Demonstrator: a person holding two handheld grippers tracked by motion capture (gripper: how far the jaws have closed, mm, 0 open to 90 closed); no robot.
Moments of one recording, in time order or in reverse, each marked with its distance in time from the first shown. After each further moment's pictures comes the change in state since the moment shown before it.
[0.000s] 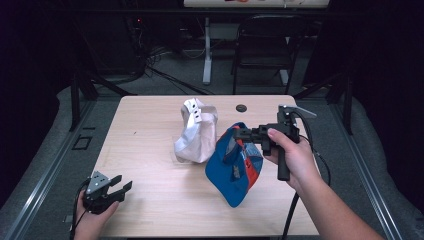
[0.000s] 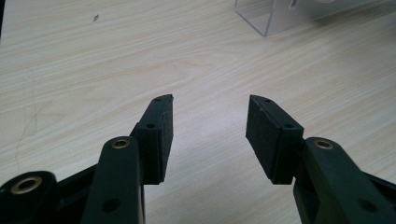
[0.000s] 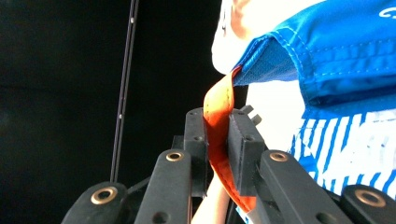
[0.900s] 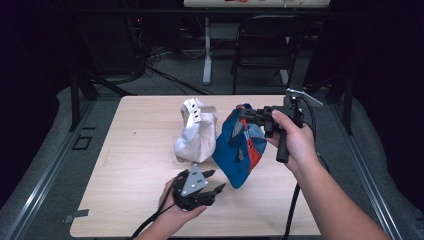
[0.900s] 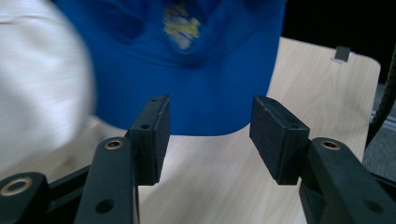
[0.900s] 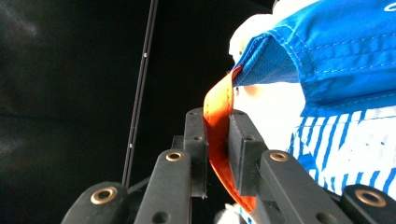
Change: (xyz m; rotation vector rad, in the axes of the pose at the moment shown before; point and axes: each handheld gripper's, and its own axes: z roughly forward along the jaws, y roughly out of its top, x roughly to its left) left arm -0.224 0.116 0.050 -0.144 -0.381 0.339; right arm 0.010 0.029 -0.006 -0.115 0.040 0.014
